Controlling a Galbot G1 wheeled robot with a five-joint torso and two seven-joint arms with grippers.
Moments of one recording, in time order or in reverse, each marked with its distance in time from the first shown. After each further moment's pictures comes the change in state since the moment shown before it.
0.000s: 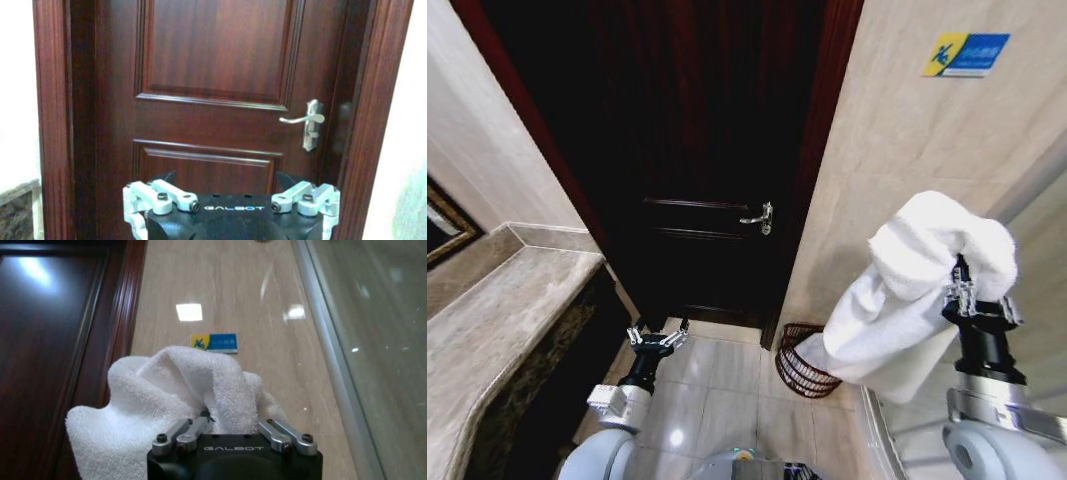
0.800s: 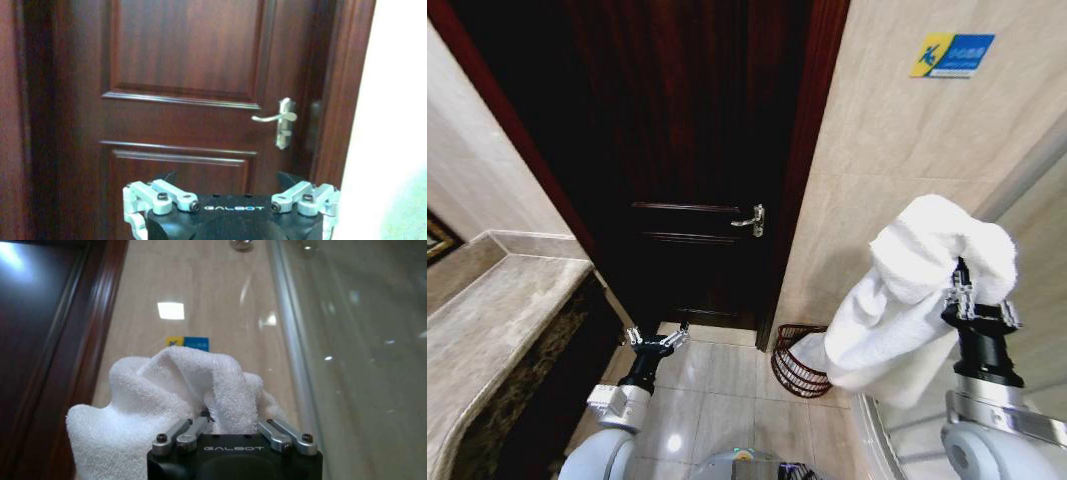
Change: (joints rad) left arm 0.000 0.000 0.000 0.000 0.000 0.000 0.000; right arm -0.002 0.008 -0.004 -0.018 -0.022 0.016 -0.007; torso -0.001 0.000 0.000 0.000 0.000
